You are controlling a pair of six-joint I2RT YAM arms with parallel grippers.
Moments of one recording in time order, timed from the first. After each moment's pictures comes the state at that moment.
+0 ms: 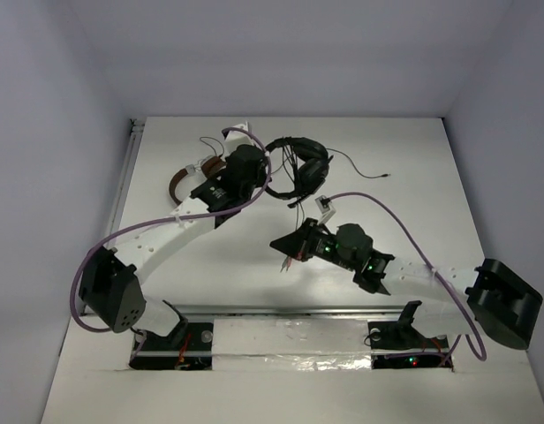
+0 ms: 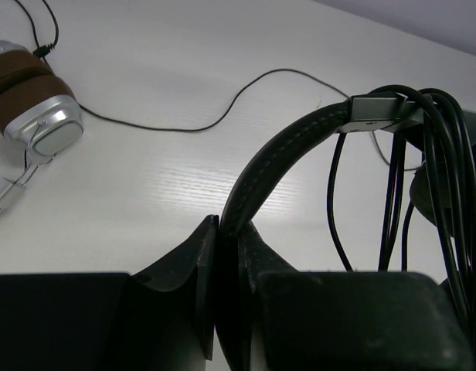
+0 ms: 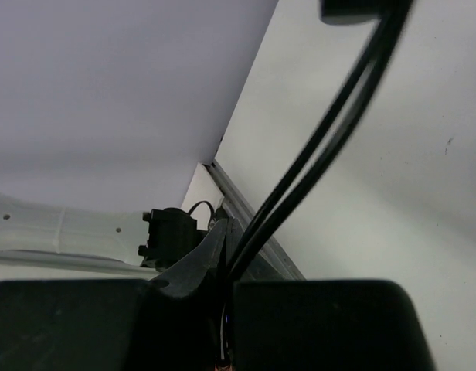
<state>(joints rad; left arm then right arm) -0.69 1.42 1.20 -0.23 -0.46 -0.63 0.95 1.22 0.47 0.68 -0.12 1.02</state>
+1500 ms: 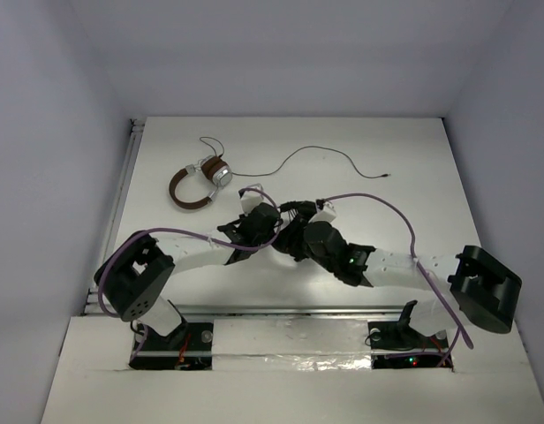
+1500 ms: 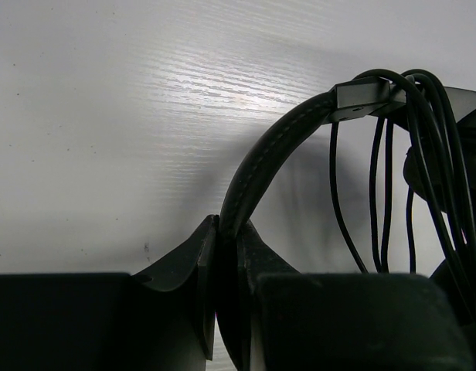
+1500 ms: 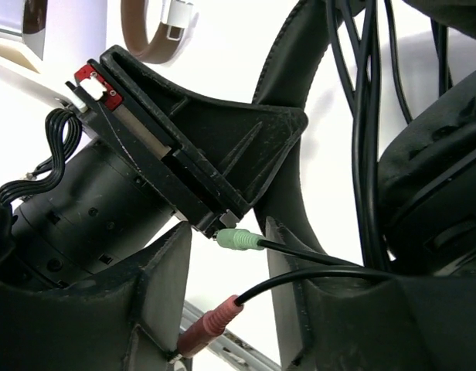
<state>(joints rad) -0.85 1.52 0.75 0.00 -0.44 -0.86 1.01 1.38 0.65 0.29 0.36 1.11</state>
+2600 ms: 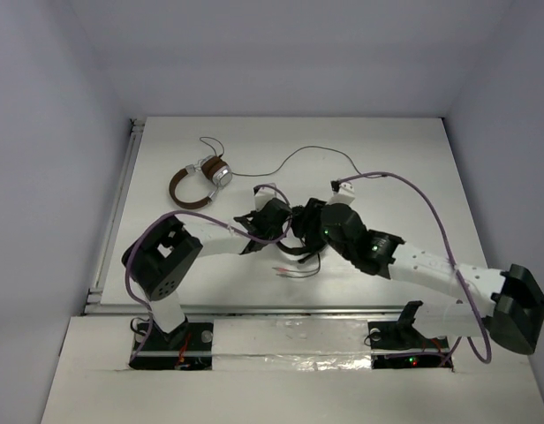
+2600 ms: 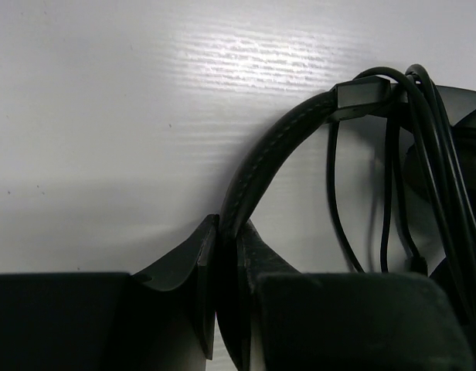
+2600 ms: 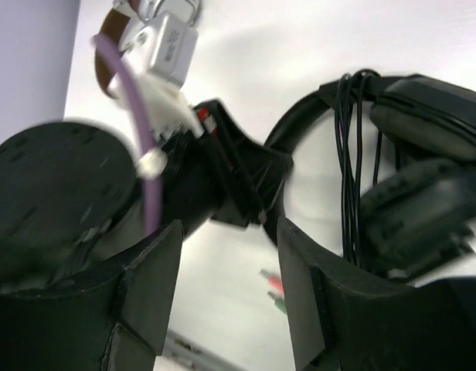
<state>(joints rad) -0.84 1.72 0.86 -0.01 -0.38 -0.79 0.95 1.20 0.78 -0.04 0.38 0.88</state>
